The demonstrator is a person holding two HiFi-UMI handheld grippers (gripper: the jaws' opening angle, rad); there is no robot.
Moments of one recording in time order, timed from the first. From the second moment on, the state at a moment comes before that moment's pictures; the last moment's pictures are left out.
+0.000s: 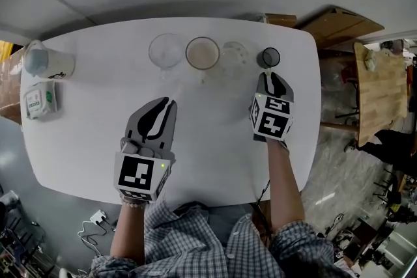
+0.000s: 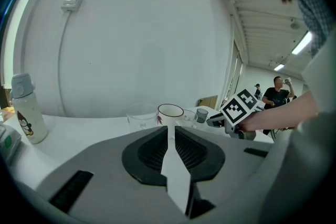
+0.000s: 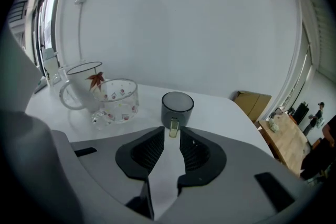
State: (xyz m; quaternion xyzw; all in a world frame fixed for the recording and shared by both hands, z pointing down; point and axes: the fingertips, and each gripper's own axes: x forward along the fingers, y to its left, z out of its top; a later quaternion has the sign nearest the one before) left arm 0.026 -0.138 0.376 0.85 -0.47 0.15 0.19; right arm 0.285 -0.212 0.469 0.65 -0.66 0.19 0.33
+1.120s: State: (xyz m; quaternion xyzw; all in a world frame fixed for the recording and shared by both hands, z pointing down) left arm 0.022 -0.134 0.381 0.84 -0.48 0.16 0.19; right arm 0.248 -0.191 0.471 0.61 -0.70 0.22 0.29
